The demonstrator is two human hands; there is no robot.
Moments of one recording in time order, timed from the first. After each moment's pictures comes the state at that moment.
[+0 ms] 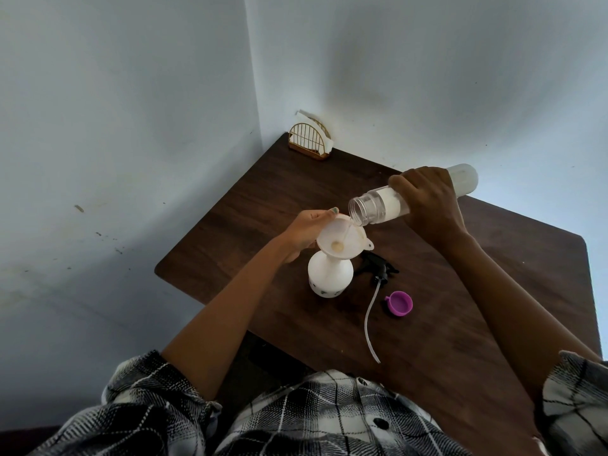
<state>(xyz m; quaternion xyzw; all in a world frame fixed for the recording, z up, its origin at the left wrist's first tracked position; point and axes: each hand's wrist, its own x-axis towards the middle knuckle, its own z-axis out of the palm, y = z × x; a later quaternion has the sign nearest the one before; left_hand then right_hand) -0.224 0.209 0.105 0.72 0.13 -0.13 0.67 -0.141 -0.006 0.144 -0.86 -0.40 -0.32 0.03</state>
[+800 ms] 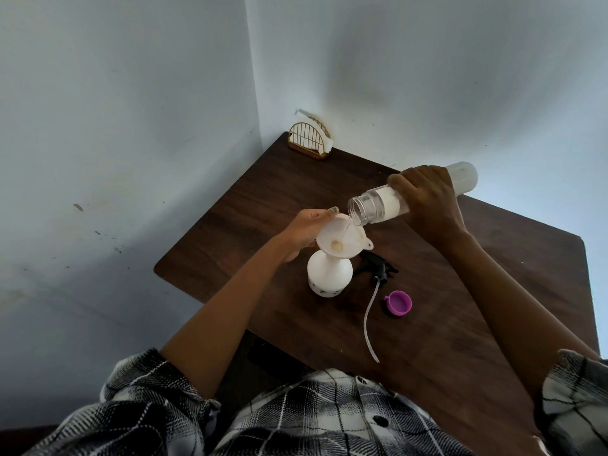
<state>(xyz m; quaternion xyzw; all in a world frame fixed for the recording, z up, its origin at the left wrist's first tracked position) -0.222 0.209 0.104 0.72 0.14 -0.13 0.67 -0.139 -0.006 0.144 -0.85 -0.41 -0.33 0.02</state>
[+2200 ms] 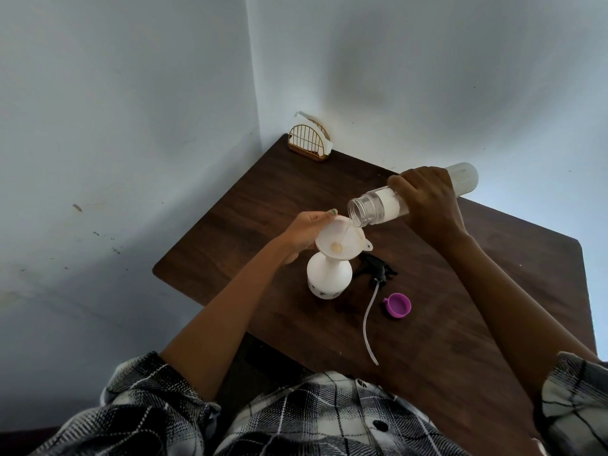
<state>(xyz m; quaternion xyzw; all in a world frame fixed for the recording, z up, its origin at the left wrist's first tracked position) -0.225 0.209 0.107 0.71 0.13 -0.12 0.68 -0.138 -0.005 0.146 -0.84 -0.41 -0.34 0.02</state>
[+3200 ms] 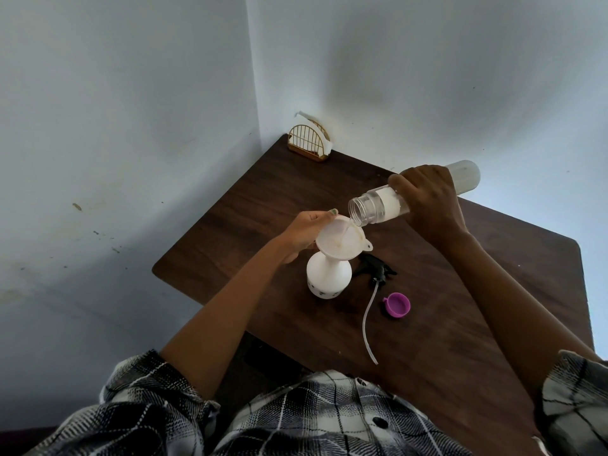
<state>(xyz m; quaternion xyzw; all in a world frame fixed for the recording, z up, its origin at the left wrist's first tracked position) -0.225 0.209 0.107 0.72 0.14 -0.12 0.67 -0.136 -0.006 0.147 -0.84 -0.41 -0.35 0.01</state>
